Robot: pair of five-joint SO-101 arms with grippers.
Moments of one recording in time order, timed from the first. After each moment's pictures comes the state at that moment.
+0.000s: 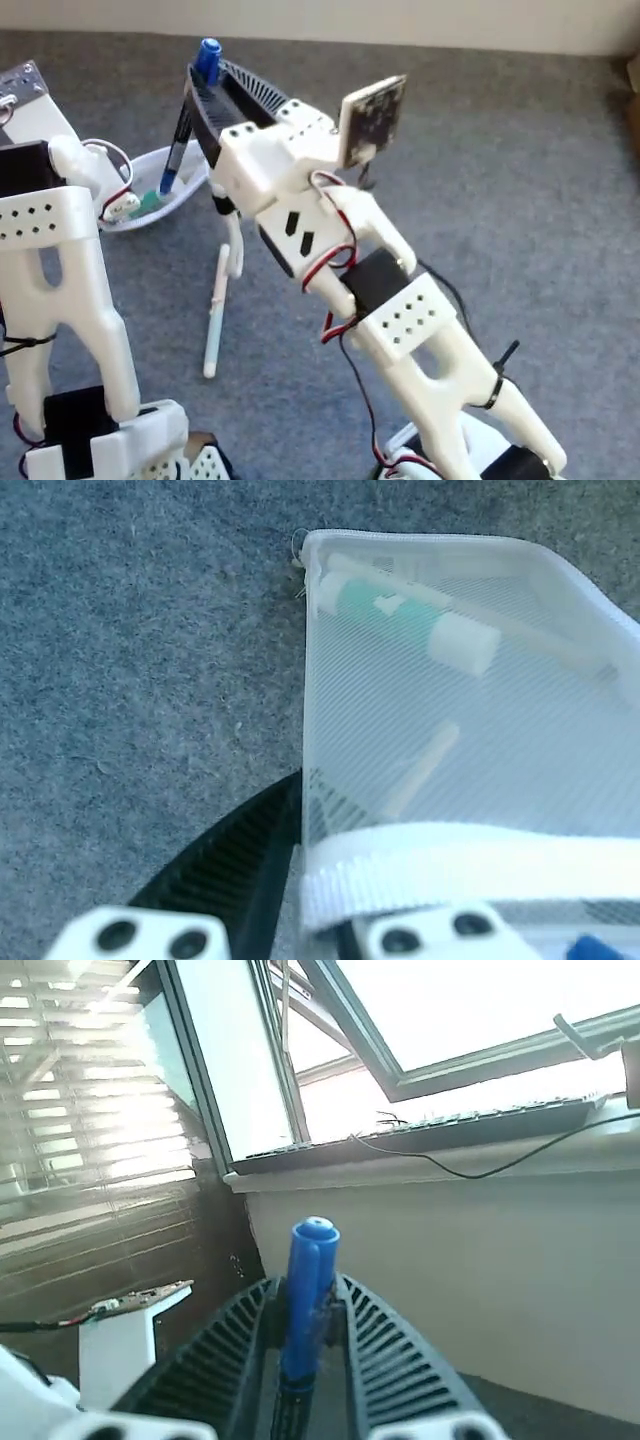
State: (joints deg) left arm -18.2 -12.6 -7.3 100.2 27.0; right arm -43.1 -30.9 25.7 -1.5 -12.0
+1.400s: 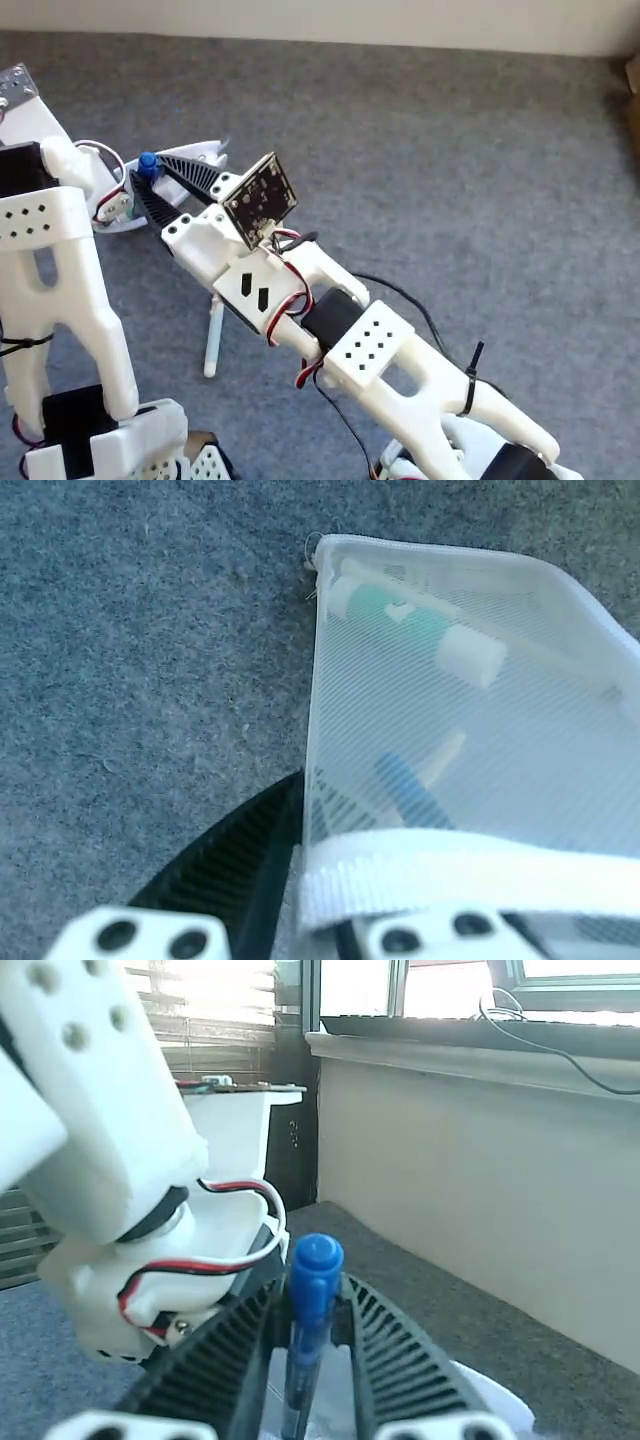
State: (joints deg) left arm -20.9 -12.6 -7.3 100.2 27.0; right arm -53.6 -30.9 36.6 -2.9 2.1
